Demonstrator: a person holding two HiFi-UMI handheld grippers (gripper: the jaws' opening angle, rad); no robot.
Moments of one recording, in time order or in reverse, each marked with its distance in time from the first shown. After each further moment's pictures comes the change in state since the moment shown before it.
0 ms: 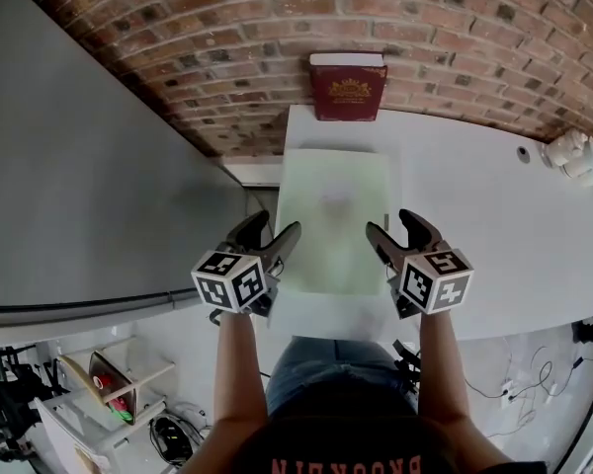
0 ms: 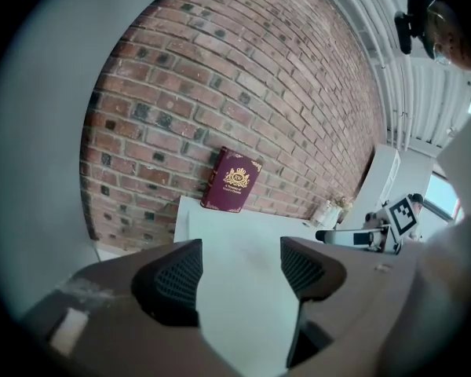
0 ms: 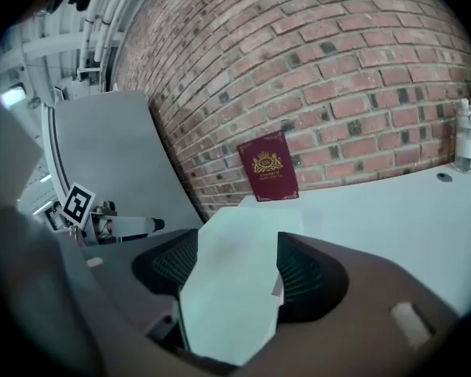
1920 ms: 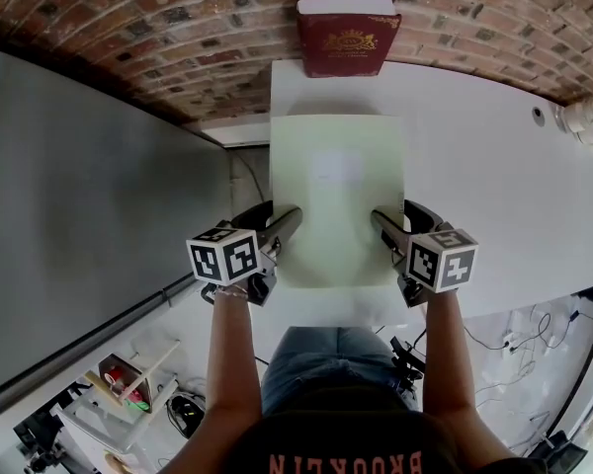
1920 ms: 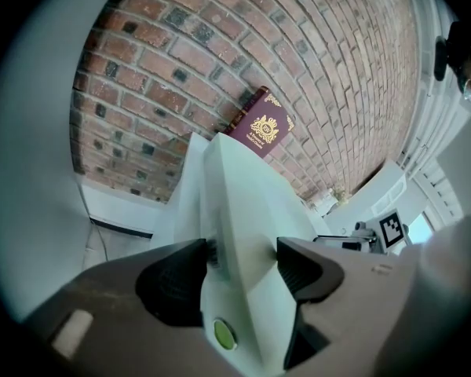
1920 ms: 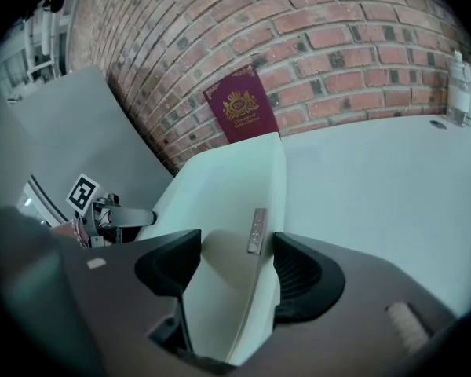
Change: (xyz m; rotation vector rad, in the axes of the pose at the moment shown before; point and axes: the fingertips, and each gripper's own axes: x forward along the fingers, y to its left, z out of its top) left arm 0.051 0.044 -0.071 -0.246 0.300 -0.117; right arm 0.044 -0.032 -0.080 0.166 0.271 -0.086
